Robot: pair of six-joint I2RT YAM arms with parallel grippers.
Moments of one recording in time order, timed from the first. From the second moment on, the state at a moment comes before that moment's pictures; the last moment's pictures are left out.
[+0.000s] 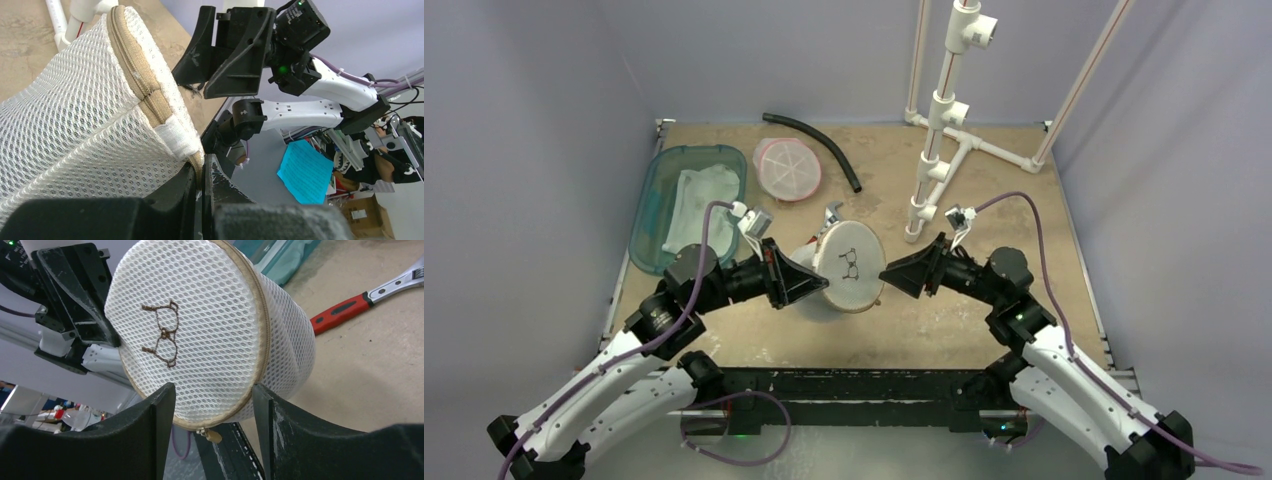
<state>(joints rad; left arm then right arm) -0.75 0.63 0.73 -0.19 0.40 -0.67 0.54 0.69 0.45 0.25 -0.60 0.81</state>
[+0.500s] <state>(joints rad) -0.75 0.61 0.72 -0.17 0.44 -0.67 0.54 0.70 0.44 0.24 -0.58 0.78</state>
